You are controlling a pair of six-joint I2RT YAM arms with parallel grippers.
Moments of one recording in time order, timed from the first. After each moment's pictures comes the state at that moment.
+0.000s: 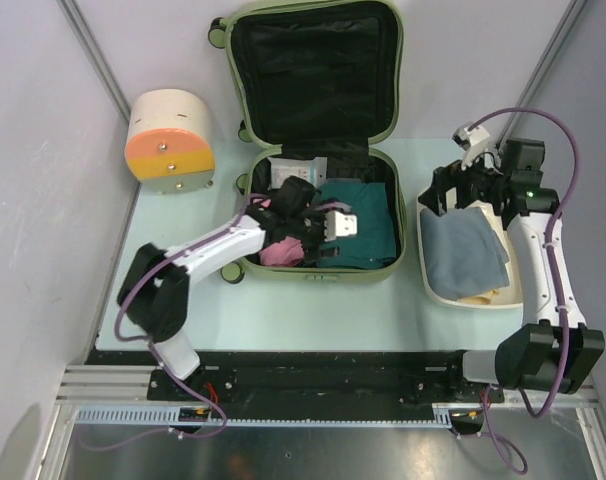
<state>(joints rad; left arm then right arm) -0.66 1.65 1.27 -0.35 0.48 0.80 -0.14 1.31 1.35 -0.64 -0.68 -0.37</state>
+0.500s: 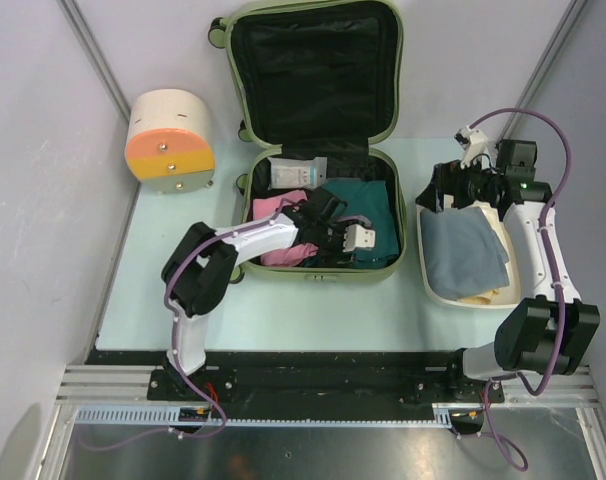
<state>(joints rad) -0.74 1.98 1.40 -0.36 0.51 0.86 -0.12 1.41 1.35 -0.66 -0.69 -0.23</state>
